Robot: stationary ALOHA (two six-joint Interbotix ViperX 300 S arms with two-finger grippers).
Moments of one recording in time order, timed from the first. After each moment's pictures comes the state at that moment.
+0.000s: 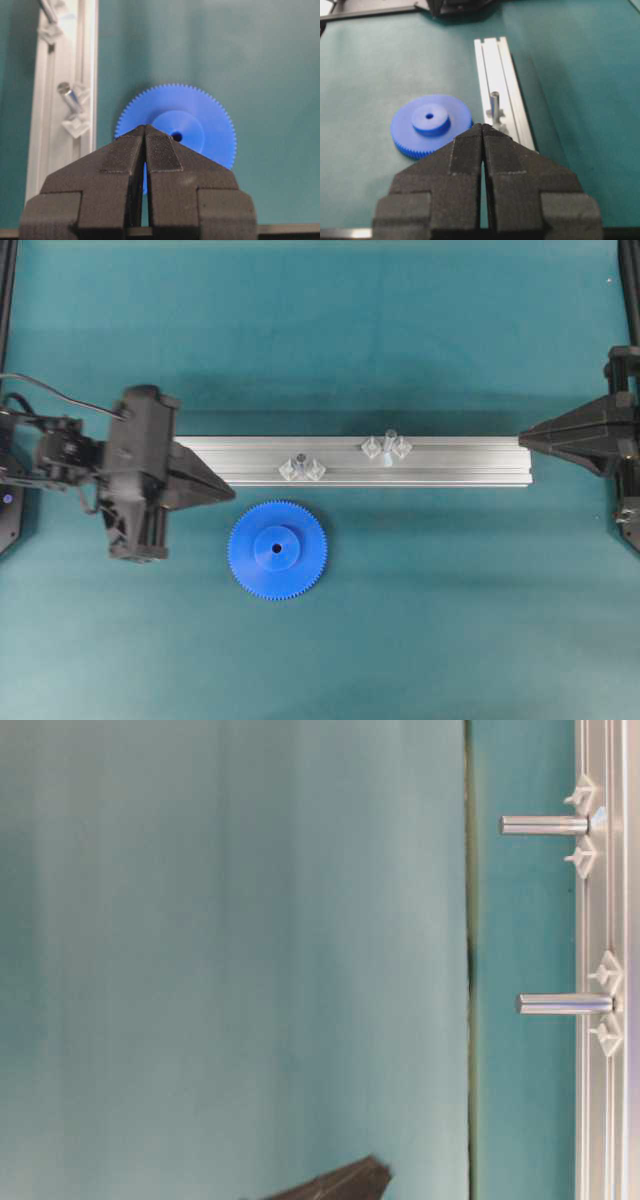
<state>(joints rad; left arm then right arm) -0.07 -0.38 0.80 0.01 0.18 -0.02 -0.06 -1.03 1.21 0.04 0.02 0.07</state>
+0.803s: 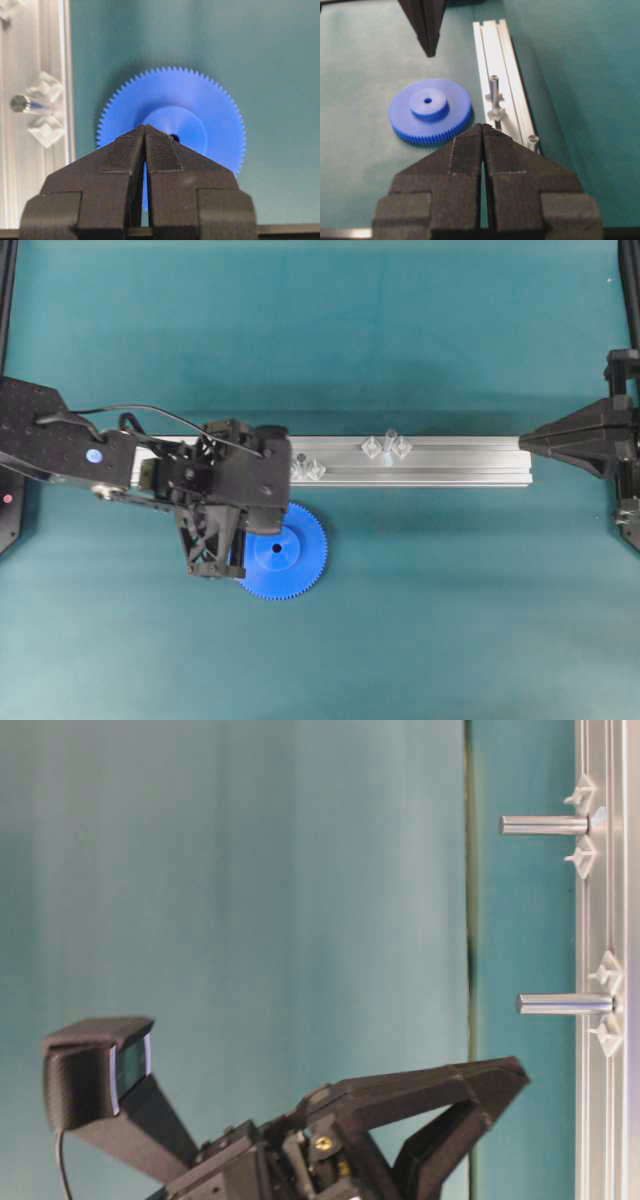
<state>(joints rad) -0.09 -0.07 0.54 0.01 0.41 -0.02 -0.06 -1.03 1.21 0.04 0.06 0.07</state>
